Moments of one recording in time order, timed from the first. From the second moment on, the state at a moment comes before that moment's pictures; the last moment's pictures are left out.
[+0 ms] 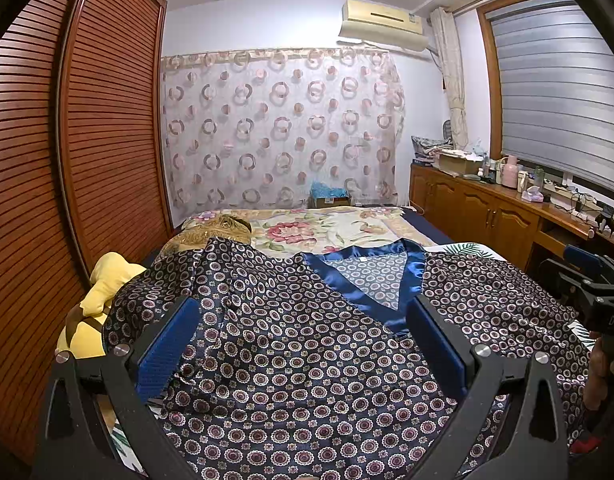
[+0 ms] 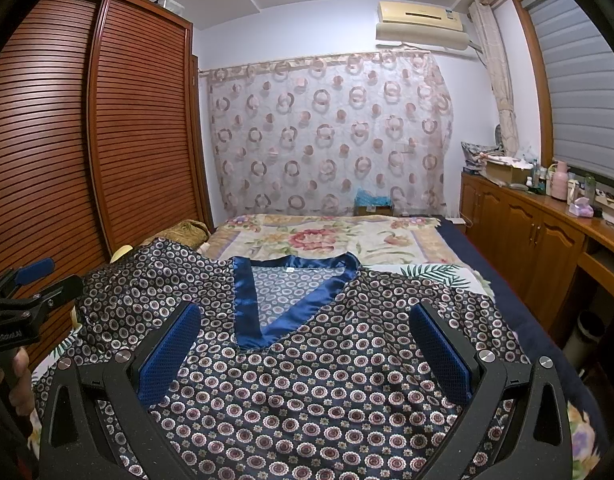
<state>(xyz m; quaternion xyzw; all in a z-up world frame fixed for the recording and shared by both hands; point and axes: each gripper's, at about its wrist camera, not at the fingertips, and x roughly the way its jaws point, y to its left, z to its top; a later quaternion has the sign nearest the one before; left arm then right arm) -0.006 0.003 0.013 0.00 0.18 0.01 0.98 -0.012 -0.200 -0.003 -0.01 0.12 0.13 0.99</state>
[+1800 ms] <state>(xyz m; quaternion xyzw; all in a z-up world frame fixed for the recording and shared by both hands) 0.047 0.177 -0.085 -0.02 0.38 0.05 0.93 0.043 -0.129 -0.015 -0.13 0.21 0.26 0.93</state>
